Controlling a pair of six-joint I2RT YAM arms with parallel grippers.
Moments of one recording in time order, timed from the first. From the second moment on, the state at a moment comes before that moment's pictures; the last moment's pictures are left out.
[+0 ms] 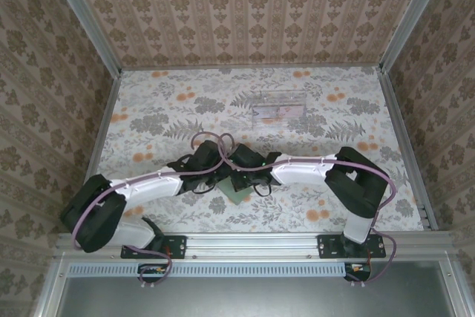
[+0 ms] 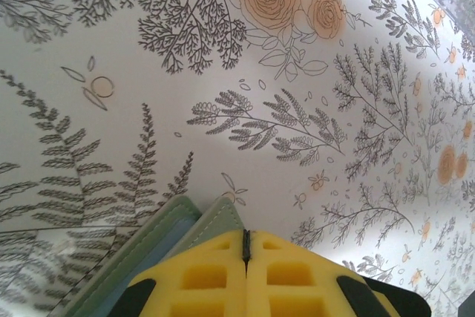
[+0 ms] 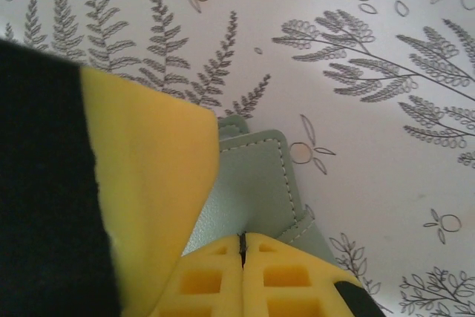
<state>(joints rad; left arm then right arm) -0.82 1.36 0.59 -0.09 0.05 -1.14 0.95 1.78 1.02 -0.27 -0.02 0.55</state>
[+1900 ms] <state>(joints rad) -0.85 1.42 0.53 -0.04 0.10 -1.17 0.86 1.76 0.96 -0.20 -0.06 0.56</state>
